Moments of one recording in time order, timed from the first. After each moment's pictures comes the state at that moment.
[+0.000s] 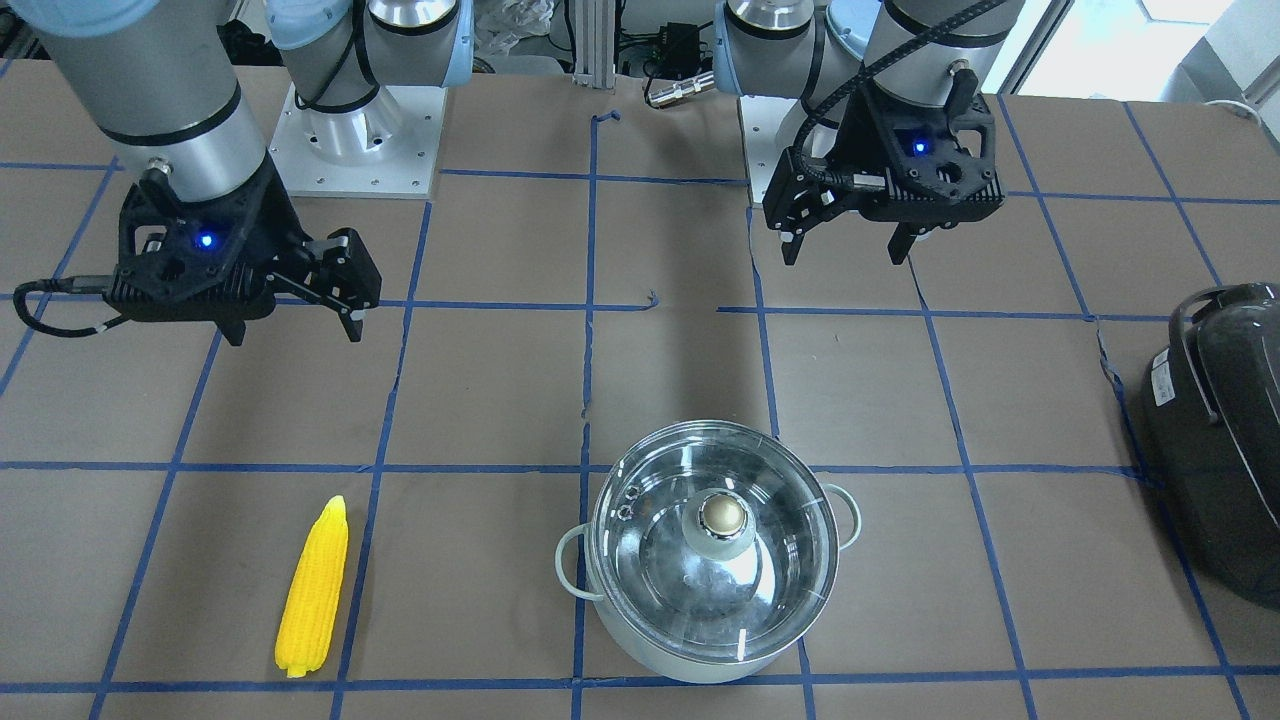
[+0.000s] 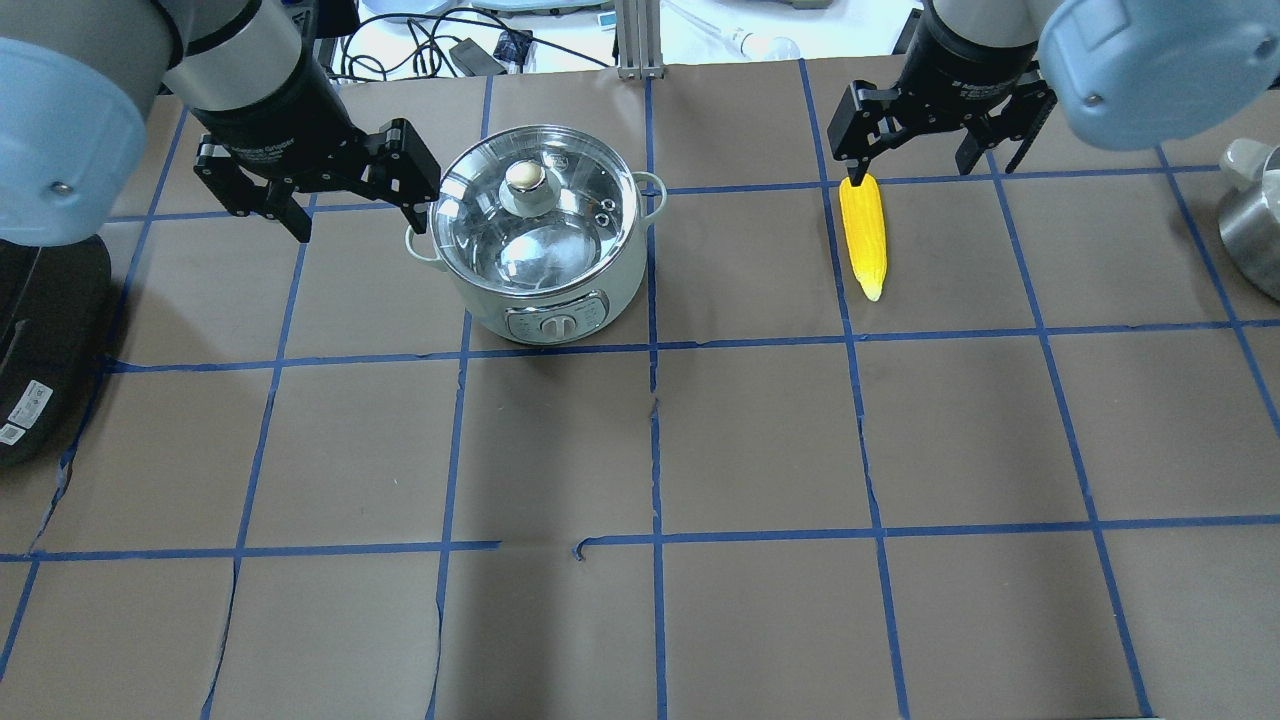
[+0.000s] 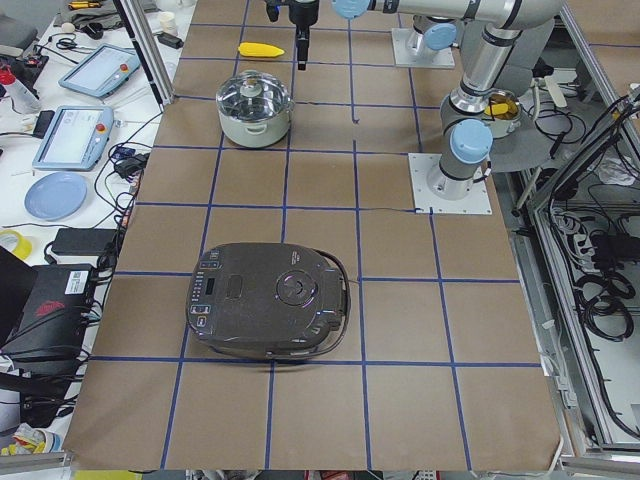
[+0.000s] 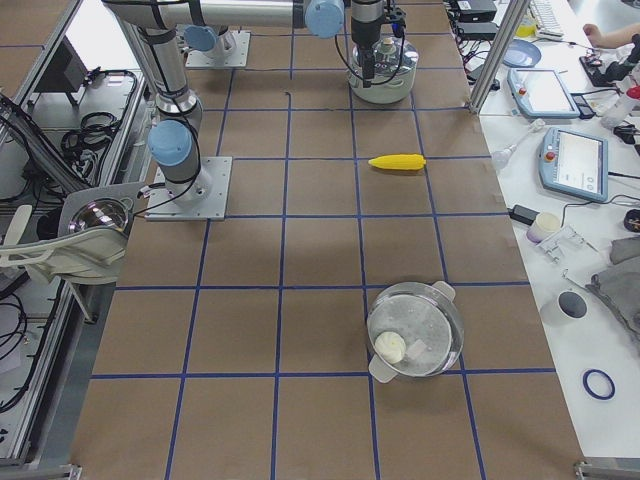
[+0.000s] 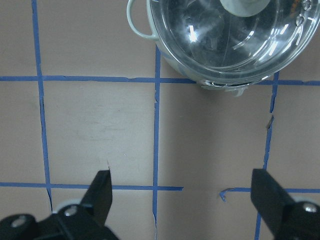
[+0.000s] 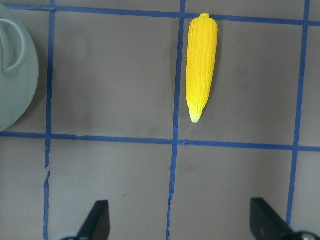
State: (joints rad) left arm -1.63 -1.57 -1.54 -1.54 1.58 -0.10; right arm 1.59 -1.44 1.52 -1.75 -1.57 -0.04
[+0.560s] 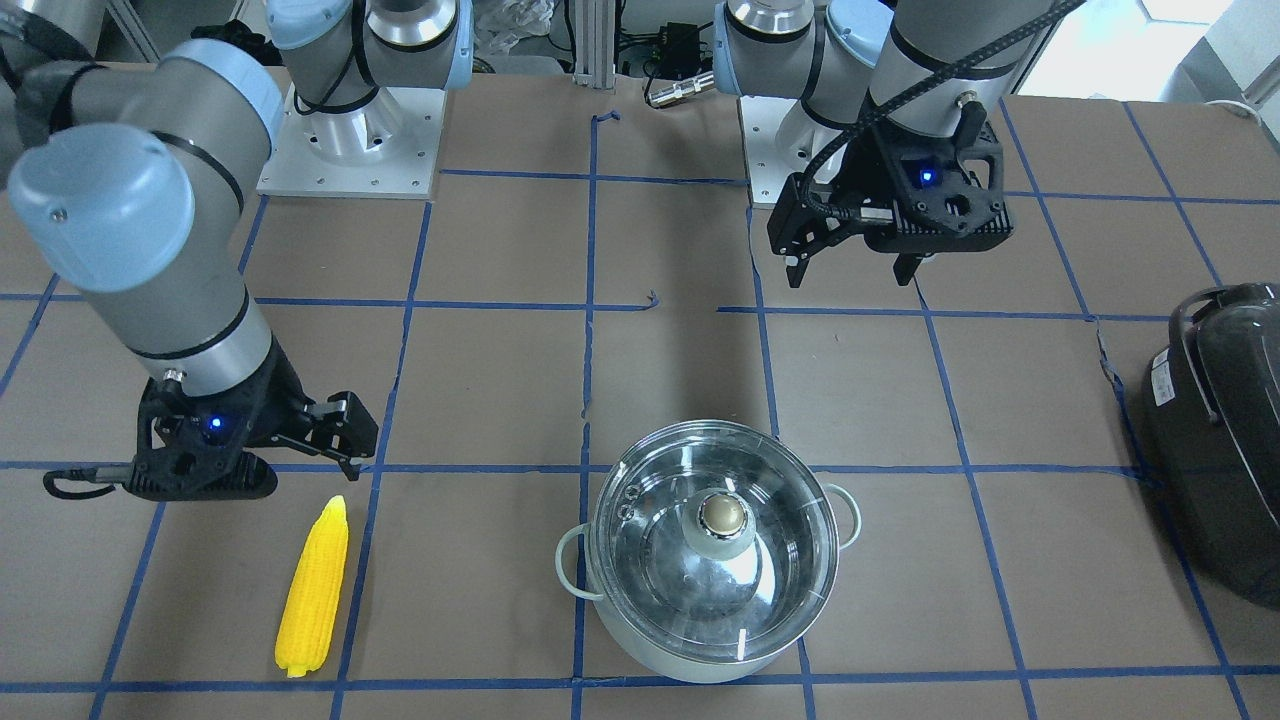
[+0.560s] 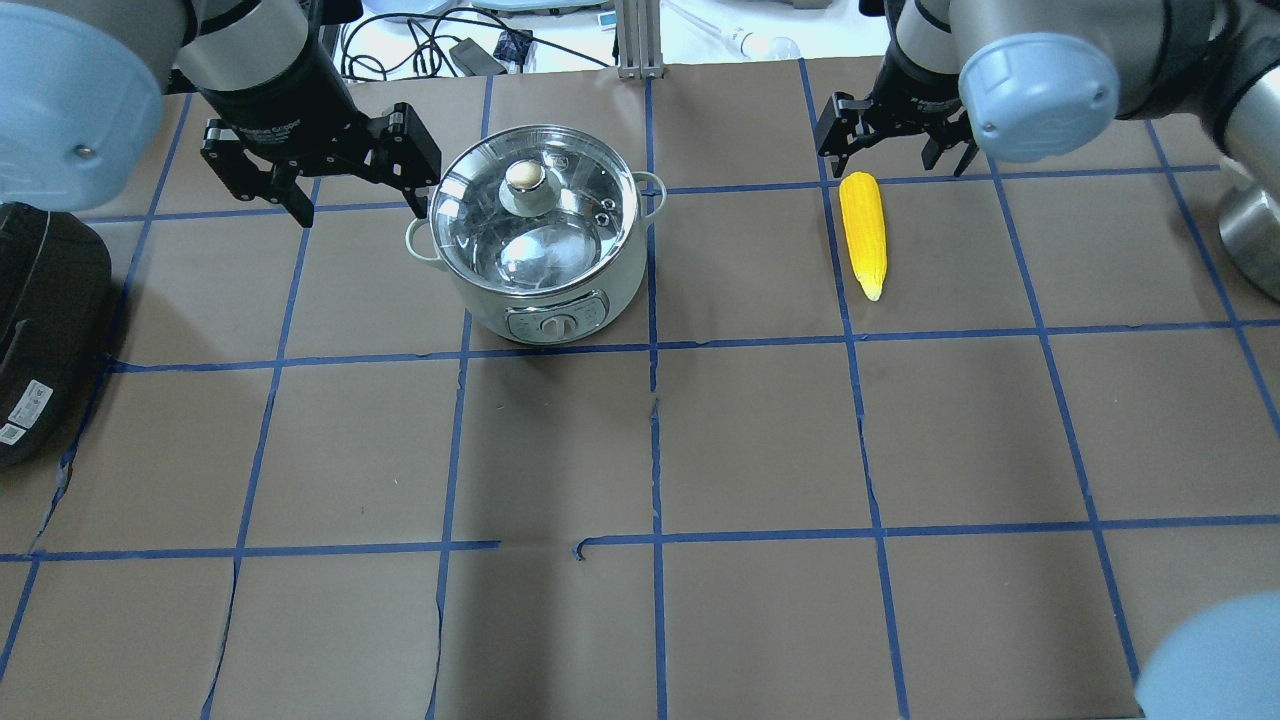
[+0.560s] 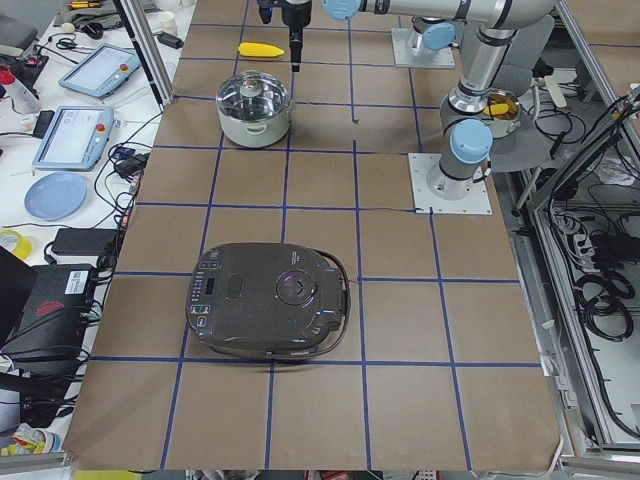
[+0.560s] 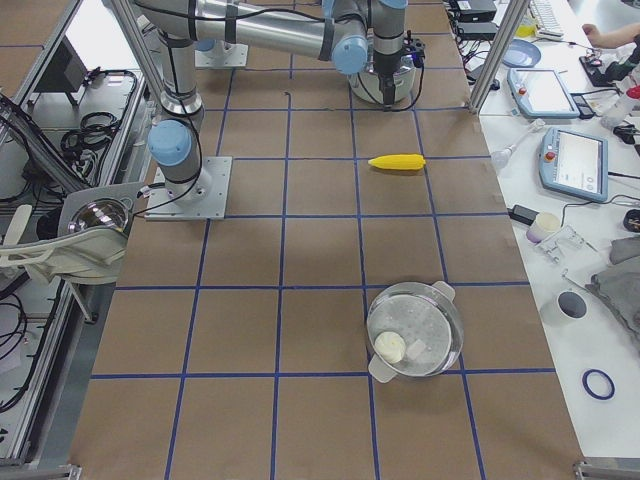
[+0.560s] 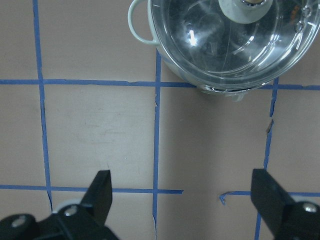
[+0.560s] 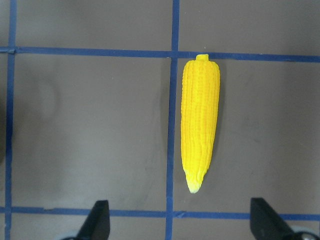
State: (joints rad) left arm -1.62 -1.63 -1.49 -1.54 1.59 -0.11; right arm 1.56 -1.22 1.52 -2.00 -1.57 -0.04
